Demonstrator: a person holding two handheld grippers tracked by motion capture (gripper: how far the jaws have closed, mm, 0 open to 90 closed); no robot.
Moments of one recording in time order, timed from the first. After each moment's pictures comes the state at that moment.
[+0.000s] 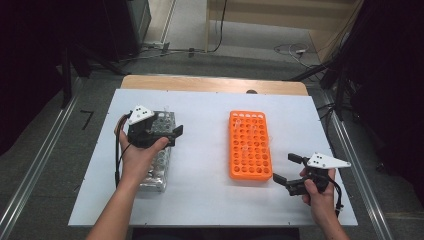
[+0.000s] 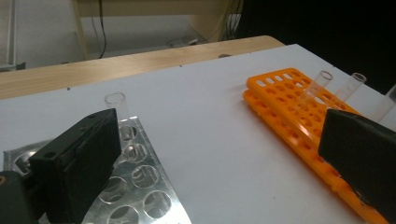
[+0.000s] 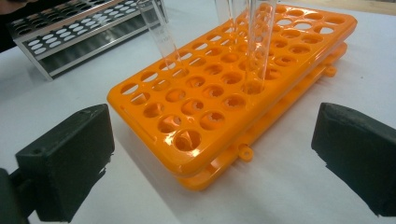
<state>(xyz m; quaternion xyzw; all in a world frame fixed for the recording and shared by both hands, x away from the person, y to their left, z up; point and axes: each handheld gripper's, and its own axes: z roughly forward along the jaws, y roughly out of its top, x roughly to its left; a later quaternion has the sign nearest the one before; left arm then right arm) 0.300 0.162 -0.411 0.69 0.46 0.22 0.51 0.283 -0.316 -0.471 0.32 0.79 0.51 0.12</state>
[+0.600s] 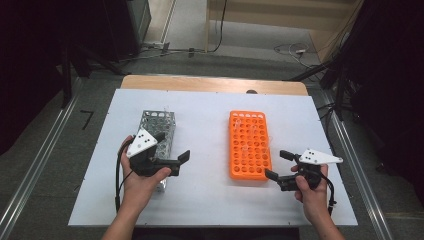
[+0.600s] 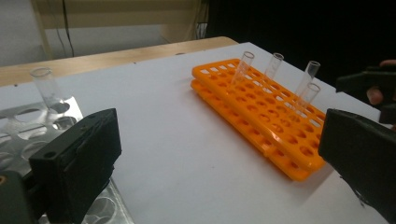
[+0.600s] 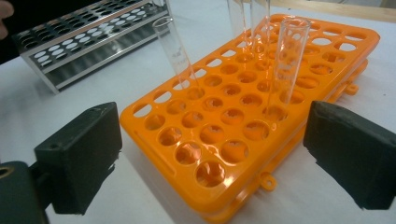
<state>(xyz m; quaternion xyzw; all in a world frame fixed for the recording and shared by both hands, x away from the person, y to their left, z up) 0.243 0.141 -0.423 0.70 0.41 0.20 0.55 0.288 -0.292 -0.463 0.32 0.79 0.51 0.11</state>
